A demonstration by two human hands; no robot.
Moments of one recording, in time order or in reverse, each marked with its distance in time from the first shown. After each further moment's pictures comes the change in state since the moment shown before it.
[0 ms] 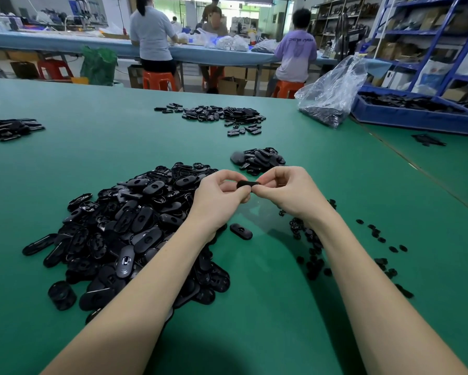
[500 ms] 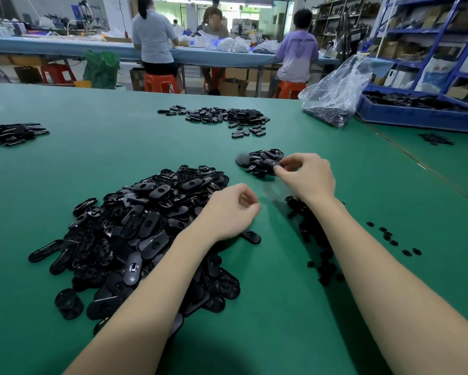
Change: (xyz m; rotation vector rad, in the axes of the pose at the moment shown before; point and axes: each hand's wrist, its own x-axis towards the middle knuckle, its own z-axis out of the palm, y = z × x) left_hand 0.006 -0.005 -0.007 0.567 -0.190 0.109; right_hand 0.049 0.018 -0.006 -0.409 0.381 0.033
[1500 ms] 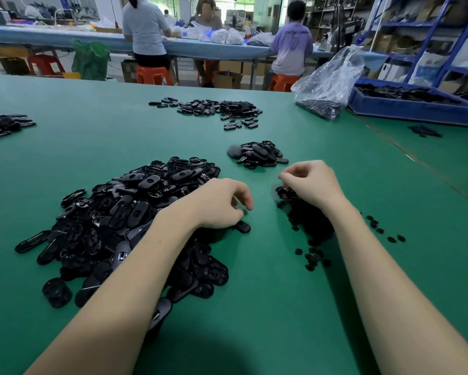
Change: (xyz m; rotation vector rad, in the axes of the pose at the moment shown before) left_hand -0.010 0.019 -0.025 0.366 -0.296 0.126; right_hand -0.022 0.027 -0.027 0.105 -0.218 0.051
